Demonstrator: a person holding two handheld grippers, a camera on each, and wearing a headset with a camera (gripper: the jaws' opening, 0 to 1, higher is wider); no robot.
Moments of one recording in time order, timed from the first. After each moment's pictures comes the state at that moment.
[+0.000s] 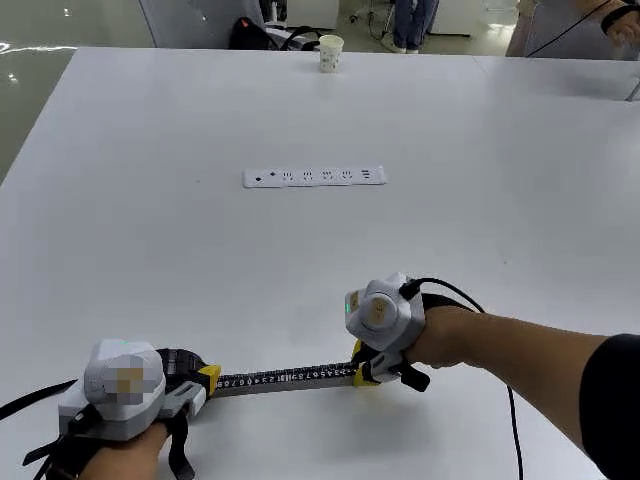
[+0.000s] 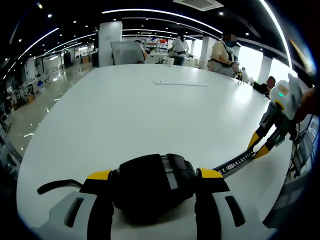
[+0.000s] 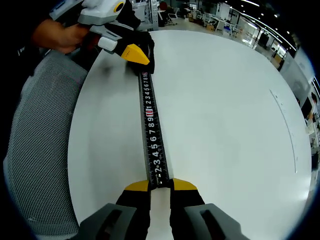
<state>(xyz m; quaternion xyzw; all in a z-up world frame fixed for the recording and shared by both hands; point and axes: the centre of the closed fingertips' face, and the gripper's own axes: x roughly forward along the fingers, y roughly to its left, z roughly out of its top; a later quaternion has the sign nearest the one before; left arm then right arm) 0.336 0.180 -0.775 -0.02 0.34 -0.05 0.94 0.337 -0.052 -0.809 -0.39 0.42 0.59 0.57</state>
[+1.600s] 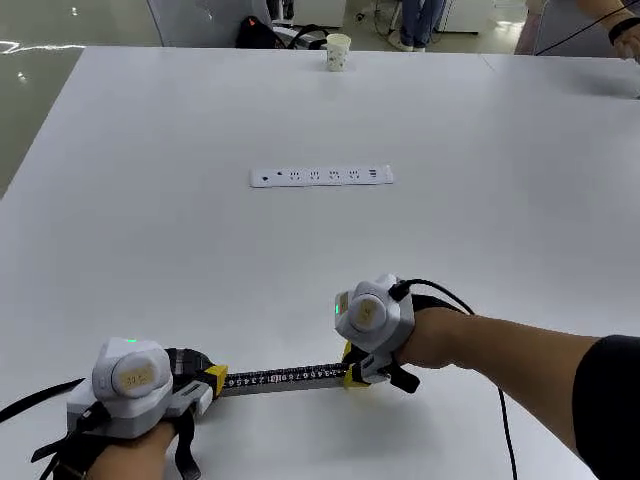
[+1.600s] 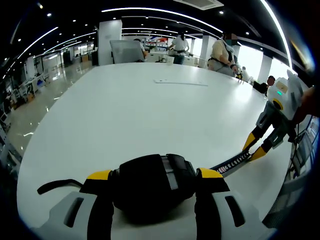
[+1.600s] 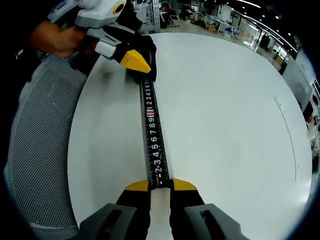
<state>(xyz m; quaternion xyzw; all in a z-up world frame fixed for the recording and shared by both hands) 0.336 0.181 -0.776 -0.02 0.35 -0.06 0.94 0.335 -0.028 -0.810 -0.39 0.41 0.60 0.57</state>
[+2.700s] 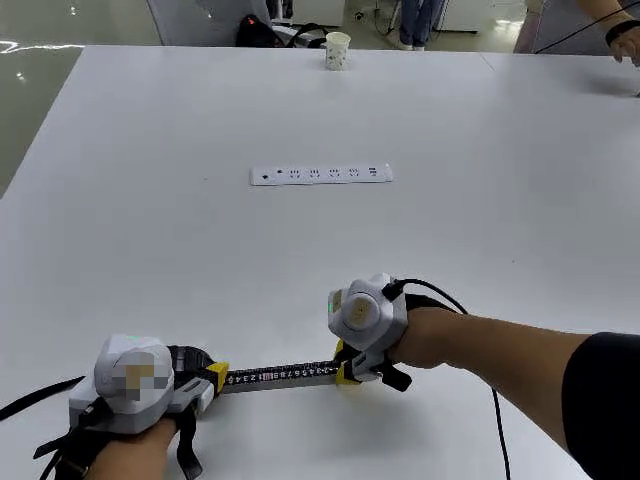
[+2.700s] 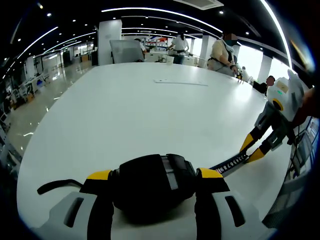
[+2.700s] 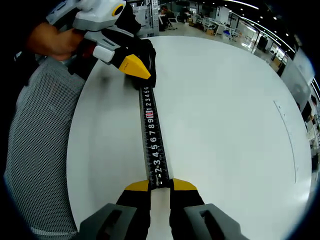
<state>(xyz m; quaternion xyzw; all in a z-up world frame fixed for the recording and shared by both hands) 0.336 0.180 -0.776 -0.02 0.35 -0.06 0.94 0.335 -0.017 -0.810 -0.38 0.40 0.60 0.58</state>
